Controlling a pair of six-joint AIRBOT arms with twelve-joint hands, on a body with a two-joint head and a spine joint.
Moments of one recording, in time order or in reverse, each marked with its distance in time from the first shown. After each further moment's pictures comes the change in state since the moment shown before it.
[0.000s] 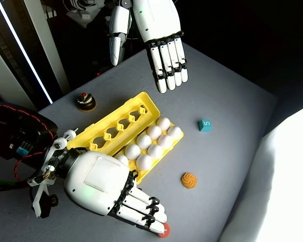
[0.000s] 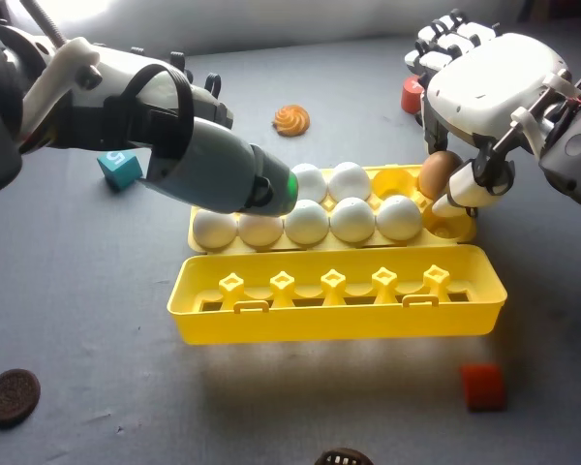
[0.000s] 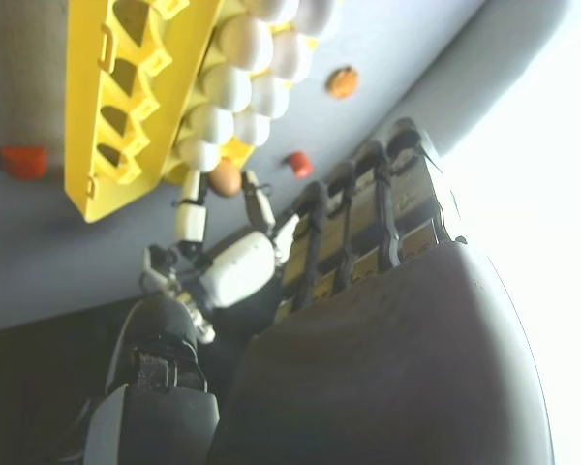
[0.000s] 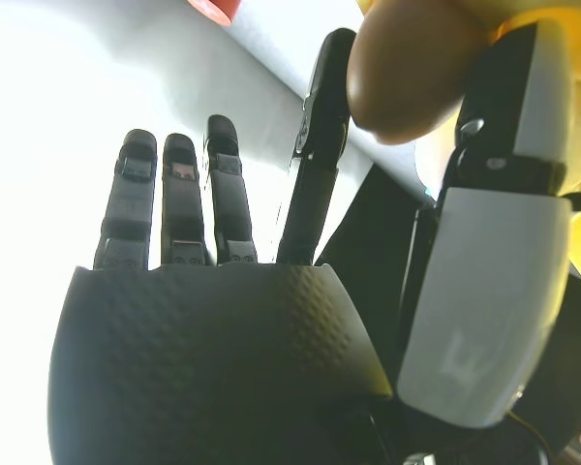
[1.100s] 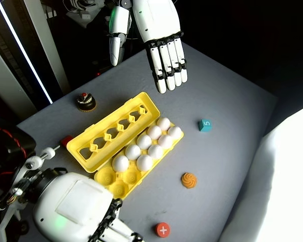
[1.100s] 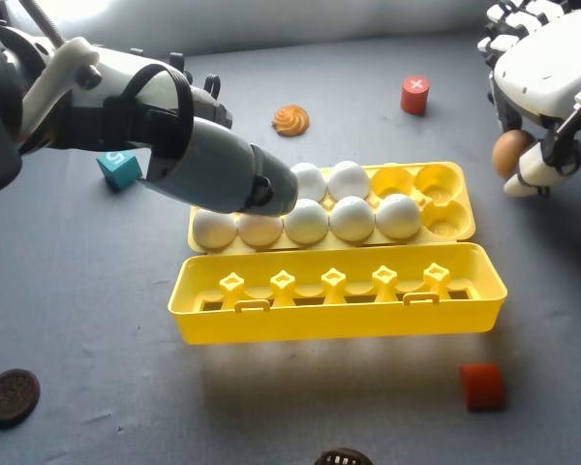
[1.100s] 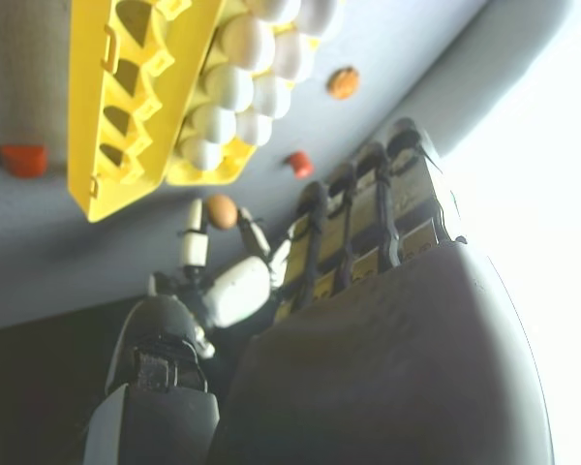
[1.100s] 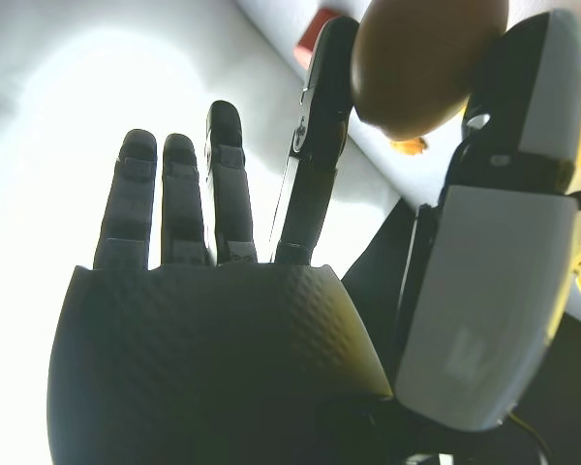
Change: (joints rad) left arm 0.000 0.000 0.000 -0.001 0.004 -0.006; right arm -0.024 0.087 0.022 0.005 -0.003 -0.079
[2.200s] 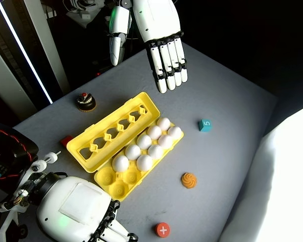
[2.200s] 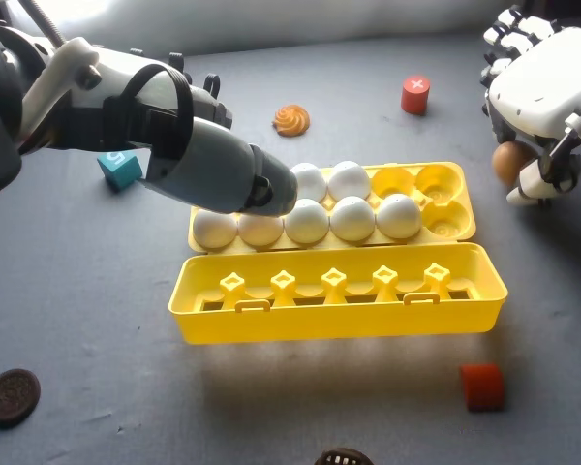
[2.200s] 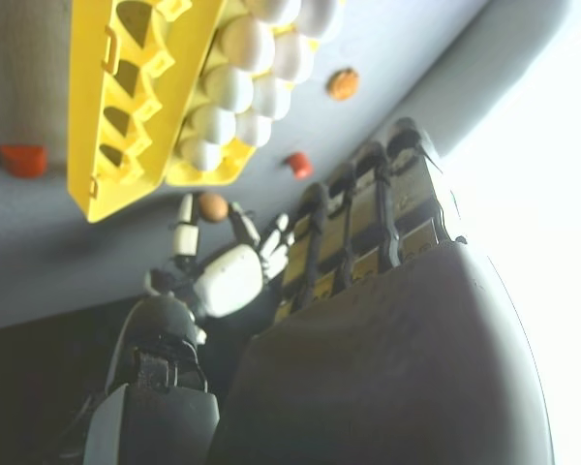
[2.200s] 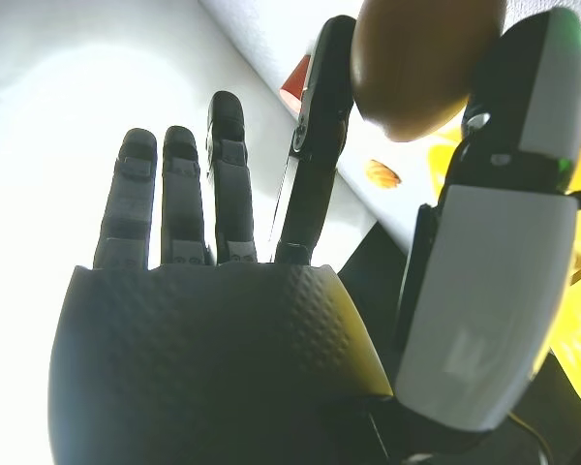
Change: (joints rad) left arm 0.000 0.000 0.000 -0.001 0.000 0.000; right arm -0.035 -0.025 0.013 -0.034 0.002 -0.024
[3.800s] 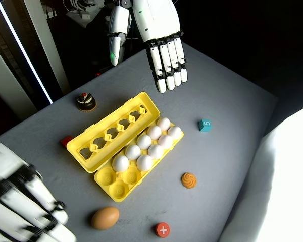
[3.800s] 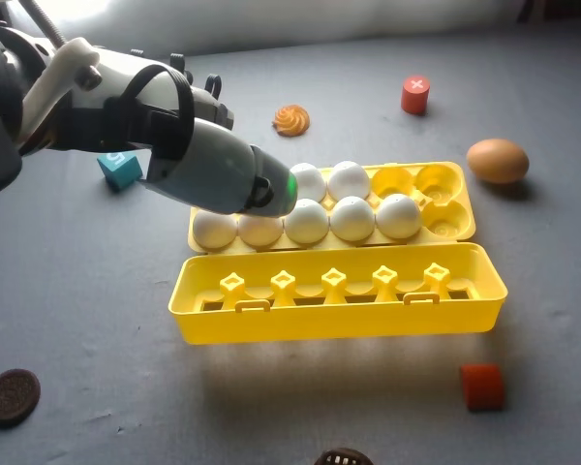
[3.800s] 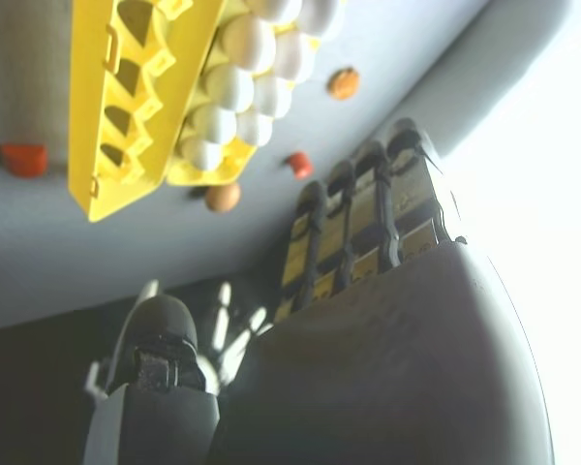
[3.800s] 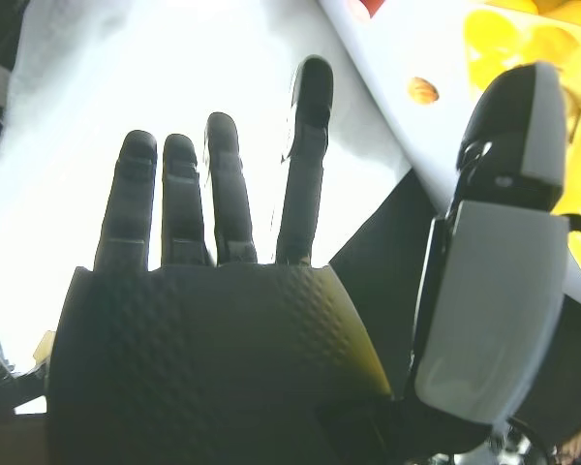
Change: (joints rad) left arm -0.001 0.000 -0.001 -0.004 0.001 0.000; right arm 0.052 0.606 -0.668 0.040 0.107 -0.015
